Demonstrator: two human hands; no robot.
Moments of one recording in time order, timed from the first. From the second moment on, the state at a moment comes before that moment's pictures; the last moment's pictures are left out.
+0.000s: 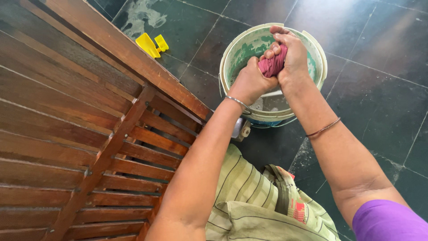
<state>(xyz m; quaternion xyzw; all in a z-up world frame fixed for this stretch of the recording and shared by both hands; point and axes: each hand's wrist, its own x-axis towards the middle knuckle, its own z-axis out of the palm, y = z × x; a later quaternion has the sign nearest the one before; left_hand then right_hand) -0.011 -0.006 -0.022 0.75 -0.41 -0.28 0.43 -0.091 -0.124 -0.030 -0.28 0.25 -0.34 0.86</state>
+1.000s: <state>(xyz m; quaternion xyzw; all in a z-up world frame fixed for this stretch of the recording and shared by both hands) -0.002 0.127 0.028 0.65 -0.40 -0.07 0.64 -0.123 -0.014 0.104 -0.71 0.01 -0.18 0.68</state>
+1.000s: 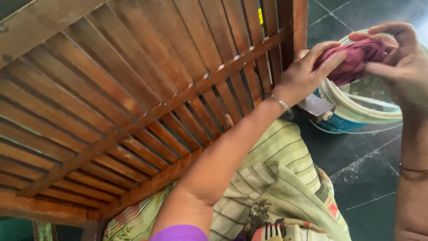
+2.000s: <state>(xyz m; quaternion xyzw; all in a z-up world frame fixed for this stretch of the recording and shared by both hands) -0.023 0.464 0.131 0.88 -0.34 0.31 0.12 -0.103 0.080 0.123 -0.88 0.06 -0.07 0.47</state>
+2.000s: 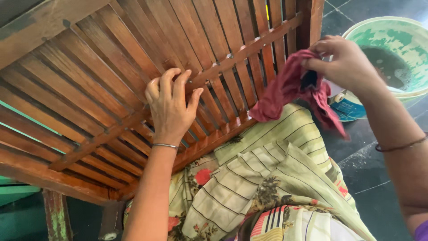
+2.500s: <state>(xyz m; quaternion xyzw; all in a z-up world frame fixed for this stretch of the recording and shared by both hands) -0.007 0.475 0.096 0.83 -0.37 0.42 0.02 -0.082 0.113 0.063 -0.69 -0.04 -0.41 0.60</state>
